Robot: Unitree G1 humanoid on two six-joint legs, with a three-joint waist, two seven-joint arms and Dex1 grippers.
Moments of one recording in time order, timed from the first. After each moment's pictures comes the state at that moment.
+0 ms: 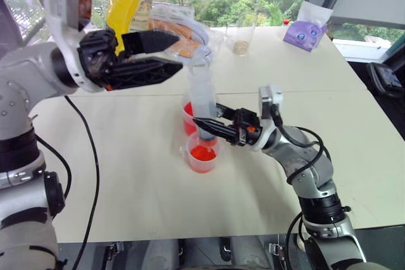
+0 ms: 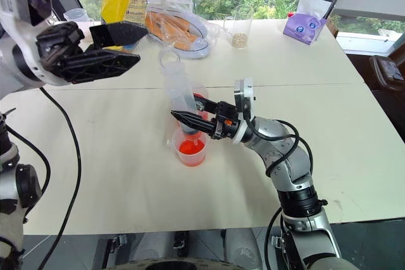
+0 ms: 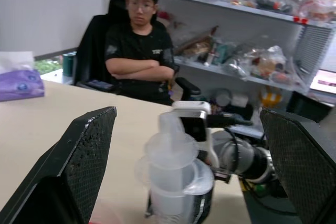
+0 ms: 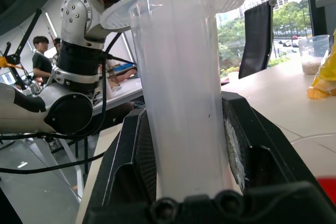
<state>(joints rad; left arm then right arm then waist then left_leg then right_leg) -0.86 0.78 0.27 -0.20 -1.19 1.08 -0.94 -0.40 -0.30 0.09 -0.27 0.67 0.39 0.92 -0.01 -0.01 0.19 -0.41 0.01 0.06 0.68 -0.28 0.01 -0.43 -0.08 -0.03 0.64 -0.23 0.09</state>
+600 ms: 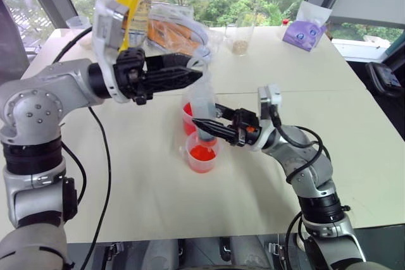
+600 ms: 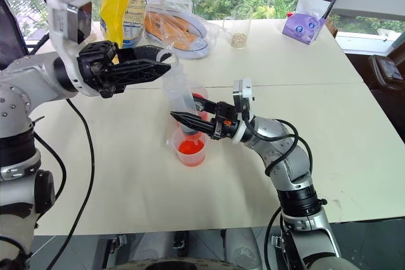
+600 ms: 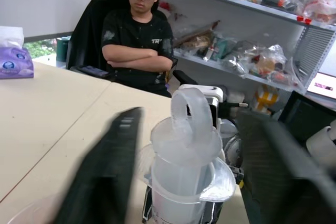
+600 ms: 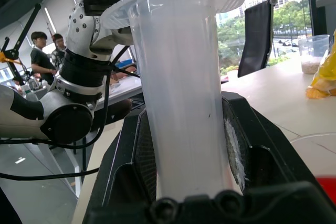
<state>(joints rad) -0.83 0.69 0.18 -0.21 -1.13 1.04 -0.87 -0.41 -0.30 0.10 -0.26 0.65 0.39 0.93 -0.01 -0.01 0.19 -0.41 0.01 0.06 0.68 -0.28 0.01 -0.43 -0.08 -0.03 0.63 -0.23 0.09</state>
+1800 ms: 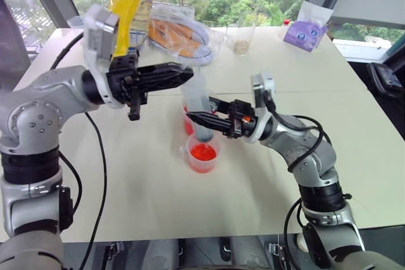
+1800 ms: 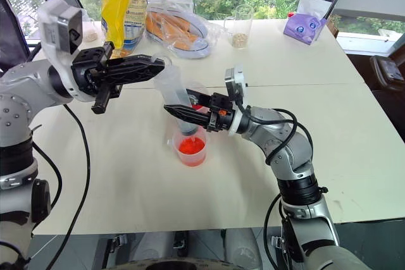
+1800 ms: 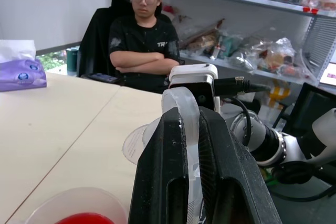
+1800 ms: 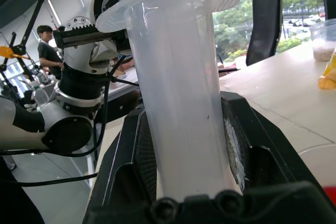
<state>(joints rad) -0.74 0.71 0.17 -0.25 -1.05 0.93 -0.96 -0.51 -0.30 0.08 -0.27 0.70 0.56 0.87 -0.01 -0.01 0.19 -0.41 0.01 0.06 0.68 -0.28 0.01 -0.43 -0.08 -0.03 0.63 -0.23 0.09</state>
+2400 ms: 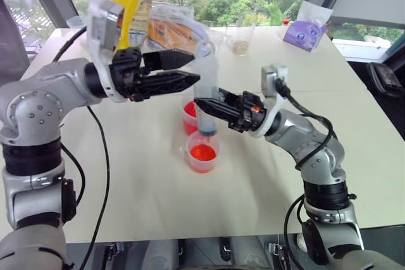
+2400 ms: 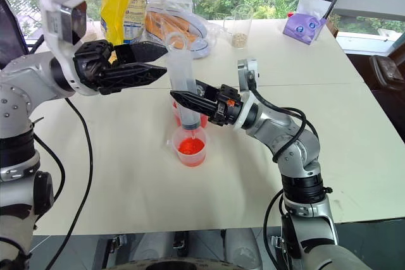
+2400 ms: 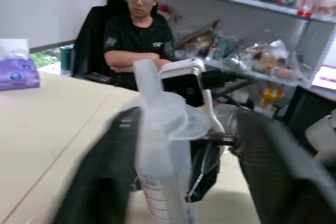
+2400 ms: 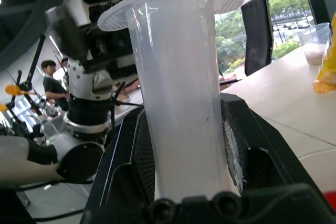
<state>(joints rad) -0.82 0.69 0.17 -0.20 -1.08 1.00 -0.94 -0.53 -0.29 -0.01 -0.30 0.88 0.69 0.77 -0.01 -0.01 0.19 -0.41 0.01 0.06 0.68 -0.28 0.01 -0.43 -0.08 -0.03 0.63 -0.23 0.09</state>
